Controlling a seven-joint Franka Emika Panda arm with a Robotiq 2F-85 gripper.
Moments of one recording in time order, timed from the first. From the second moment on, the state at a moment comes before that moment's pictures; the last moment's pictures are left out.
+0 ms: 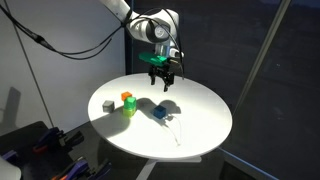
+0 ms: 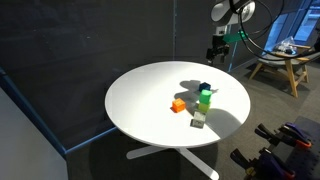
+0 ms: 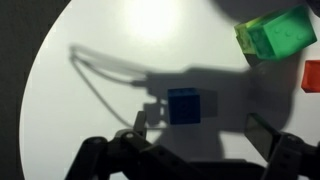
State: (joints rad) arm -0.12 0.41 -0.11 -1.79 0.02 2.11 -0.08
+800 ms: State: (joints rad) arm -0.12 0.42 -0.11 -1.79 0.02 2.16 -0.08
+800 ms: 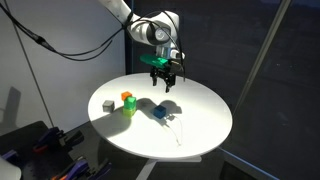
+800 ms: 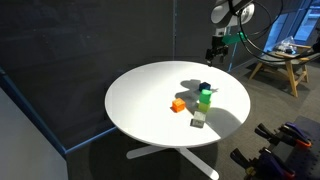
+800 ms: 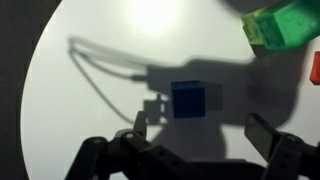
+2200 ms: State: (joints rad) arm -0.14 0.60 -0.09 -1.72 0.02 2.25 -0.09
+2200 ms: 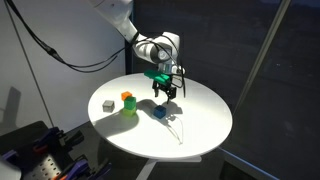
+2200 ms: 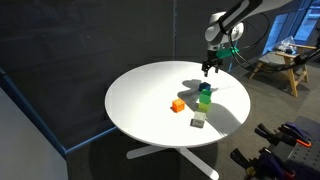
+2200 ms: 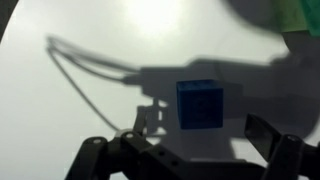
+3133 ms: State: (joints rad) arm -0.14 0.72 -0.07 -1.63 0.02 2.25 -0.17
